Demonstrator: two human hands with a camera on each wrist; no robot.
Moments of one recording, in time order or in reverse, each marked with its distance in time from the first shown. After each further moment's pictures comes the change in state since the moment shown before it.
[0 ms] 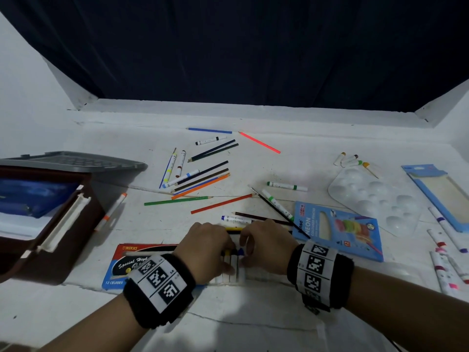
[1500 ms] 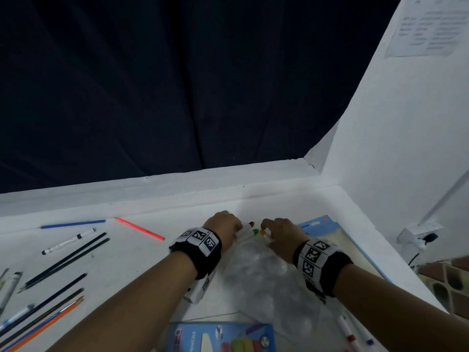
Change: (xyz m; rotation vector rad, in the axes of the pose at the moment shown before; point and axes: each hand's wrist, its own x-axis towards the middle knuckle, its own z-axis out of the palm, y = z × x) left_hand 0.377 0.175 -0.086 -0.109 0.019 0.188; right_hand 0.015 0.336 -0.167 -0.091 0.230 0.467
